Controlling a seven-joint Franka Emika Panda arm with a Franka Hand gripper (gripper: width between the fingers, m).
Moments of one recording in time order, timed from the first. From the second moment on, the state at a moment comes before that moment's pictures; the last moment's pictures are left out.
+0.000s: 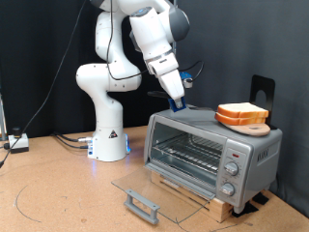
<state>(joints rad) -0.26 -0.65 0.40 -2.70 0.74 2.15 -0.83</state>
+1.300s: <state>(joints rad) -0.27 -0.60 0.43 -2.67 0.73 2.18 -0.83</state>
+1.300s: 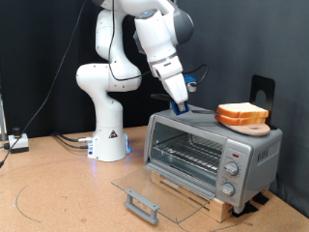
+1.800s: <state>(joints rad) -0.27 -0.60 0.47 -2.65 0.73 2.19 -0.83</state>
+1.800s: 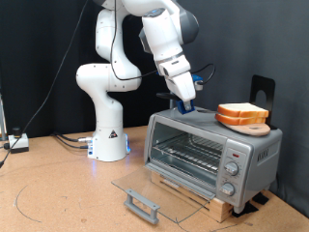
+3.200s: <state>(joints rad) -0.27 -0.55 0.57 -2.60 0.76 2.21 -0.72</state>
